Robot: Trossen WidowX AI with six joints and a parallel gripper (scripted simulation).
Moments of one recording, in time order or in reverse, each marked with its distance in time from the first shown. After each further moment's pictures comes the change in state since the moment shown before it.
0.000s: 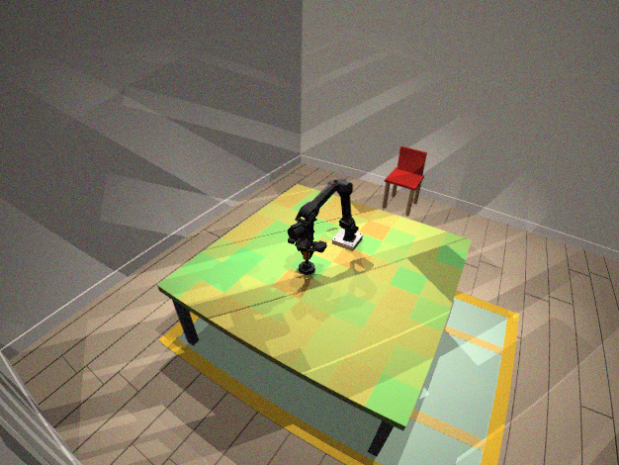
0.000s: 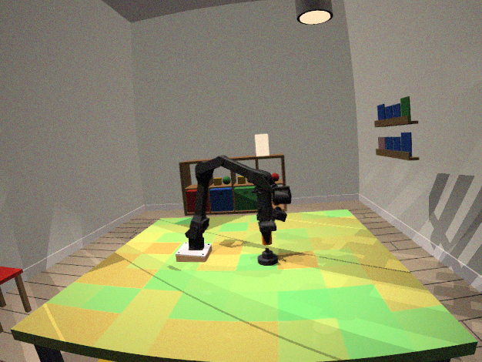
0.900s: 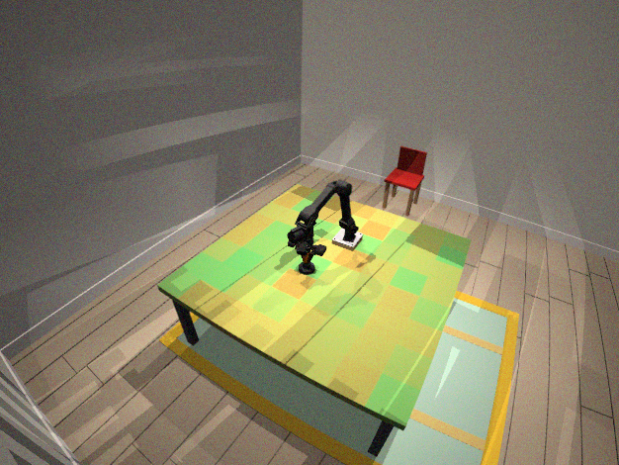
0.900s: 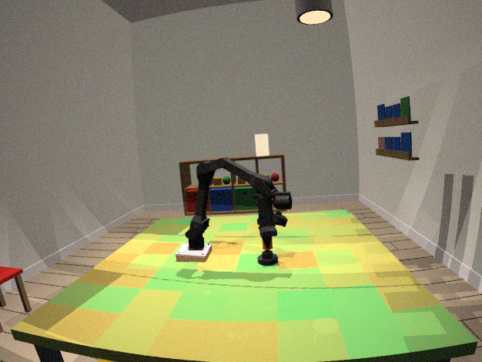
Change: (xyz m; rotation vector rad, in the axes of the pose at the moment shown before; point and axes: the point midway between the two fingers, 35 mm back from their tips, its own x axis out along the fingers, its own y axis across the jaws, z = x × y) arm 0.020 0.000 0.001 -0.002 0.004 0.002
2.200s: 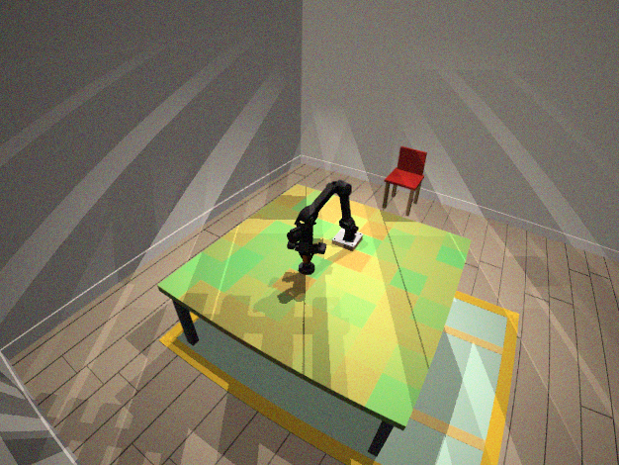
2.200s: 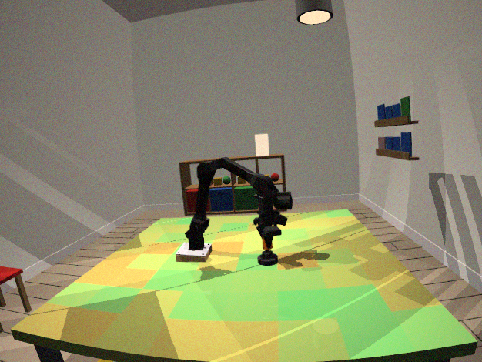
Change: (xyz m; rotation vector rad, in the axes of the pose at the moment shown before) arm -0.001 -0.001 0.000 -0.199 0.007 0.004
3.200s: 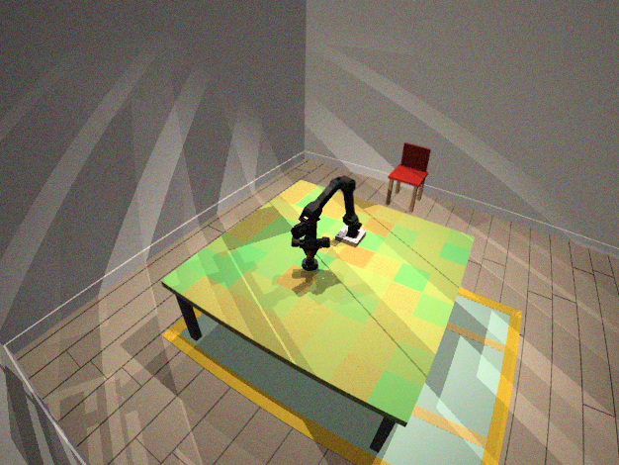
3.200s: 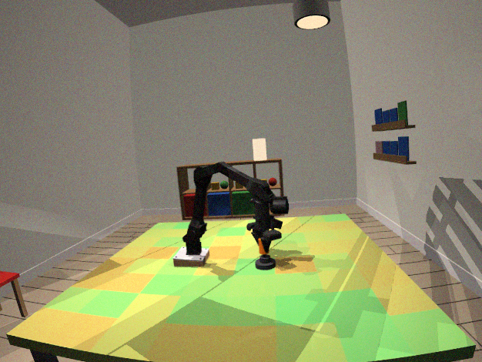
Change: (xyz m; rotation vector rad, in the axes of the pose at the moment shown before) arm 0.000 0.002 -0.003 -0.205 -0.002 -0.002
